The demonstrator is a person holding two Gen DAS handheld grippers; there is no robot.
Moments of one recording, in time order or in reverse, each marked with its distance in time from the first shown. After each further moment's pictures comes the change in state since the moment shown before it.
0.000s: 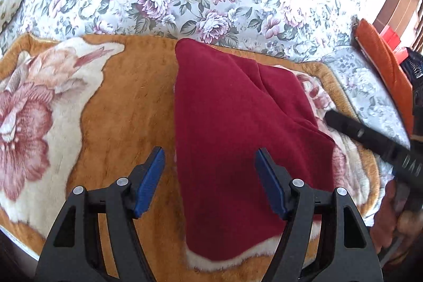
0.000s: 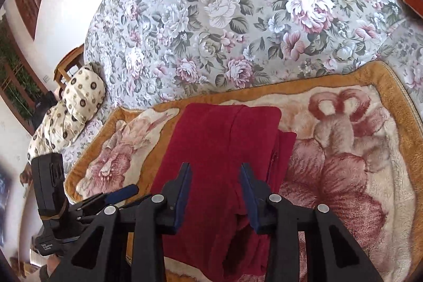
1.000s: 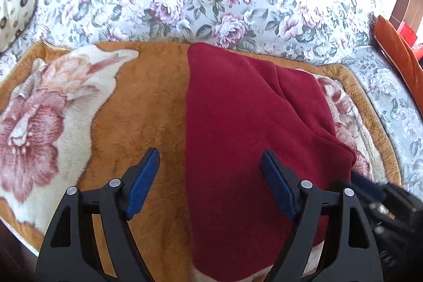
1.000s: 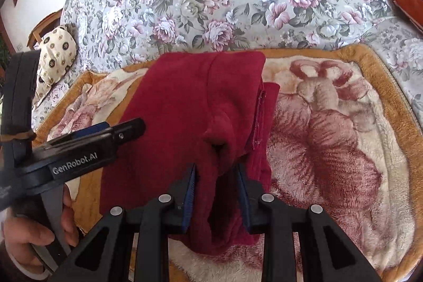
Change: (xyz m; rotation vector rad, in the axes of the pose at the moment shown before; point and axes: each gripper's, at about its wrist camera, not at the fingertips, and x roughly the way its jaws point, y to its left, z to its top) left arm 0.006 0.000 -0.008 0.002 -0.057 0.134; right arm -0.001 0.008 -0.055 -0.053 0.012 -0.168
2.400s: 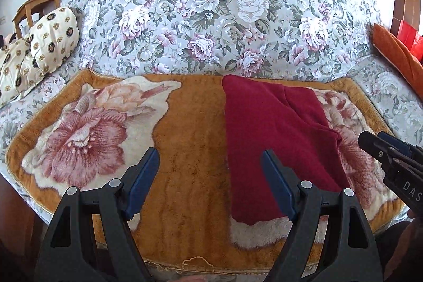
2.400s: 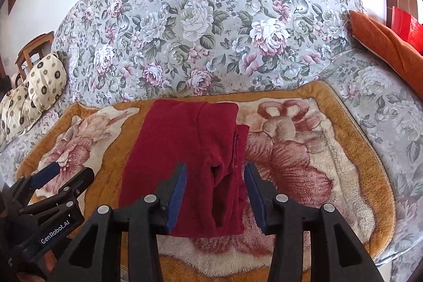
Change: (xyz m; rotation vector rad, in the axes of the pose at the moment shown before) left arm -0.091 0.011 -0.037 0.044 -0.184 0.152; right arm -0.064 0.030 -0.001 0.028 -0.158 -0.169
